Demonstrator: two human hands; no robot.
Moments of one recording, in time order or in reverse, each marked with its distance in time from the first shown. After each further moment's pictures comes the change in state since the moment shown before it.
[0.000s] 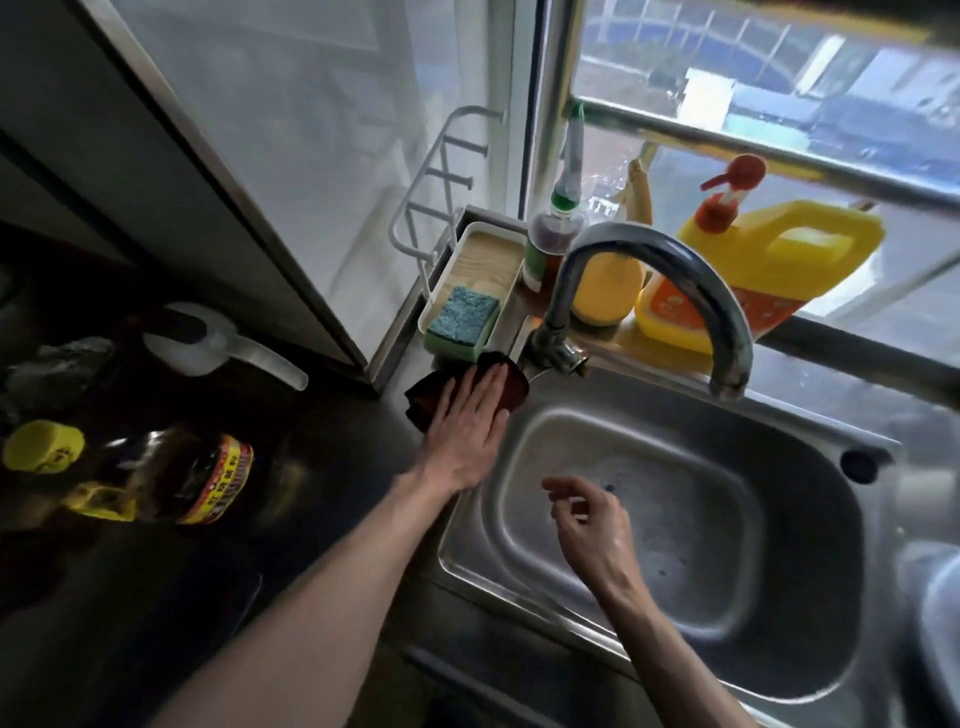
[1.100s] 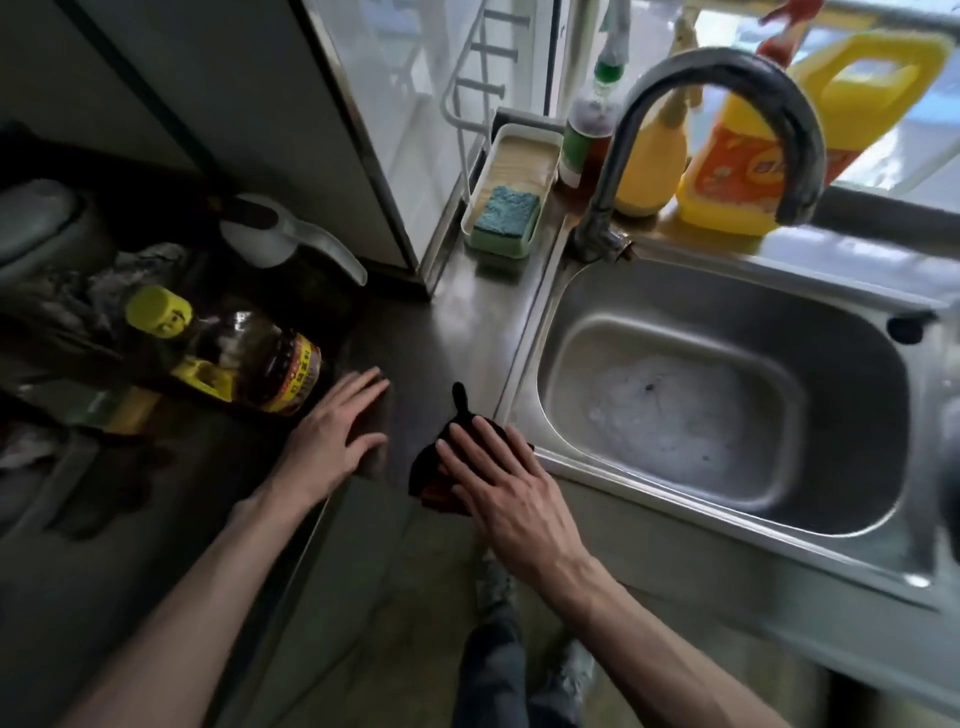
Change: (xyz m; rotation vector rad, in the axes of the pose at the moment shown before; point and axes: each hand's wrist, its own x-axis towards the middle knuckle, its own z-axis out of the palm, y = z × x) left_hand -0.192 -0.163 -0.031 -0.040 0.142 -0.021; right_hand -0.110 0.003 0.131 -0.808 -0.086 -0.783
